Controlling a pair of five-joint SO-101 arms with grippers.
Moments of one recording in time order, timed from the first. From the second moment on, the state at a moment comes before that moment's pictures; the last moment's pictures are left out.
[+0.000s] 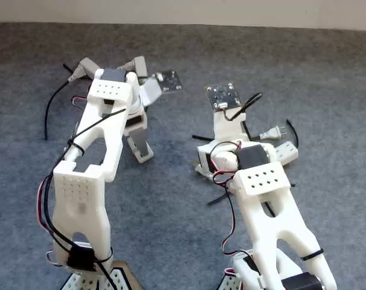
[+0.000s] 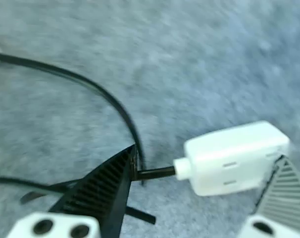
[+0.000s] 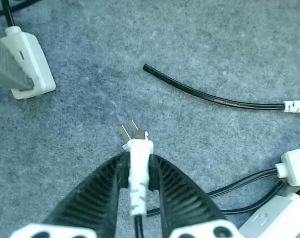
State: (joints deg) left arm 0.7 38.7 -26.9 79.3 -58.8; right arm -19.9 -31.0 39.3 58.0 1.2
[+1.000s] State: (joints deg) left arm 1.0 49.5 -42.9 93.9 -72.0; right arm -18.8 -31.0 39.3 58.0 1.2
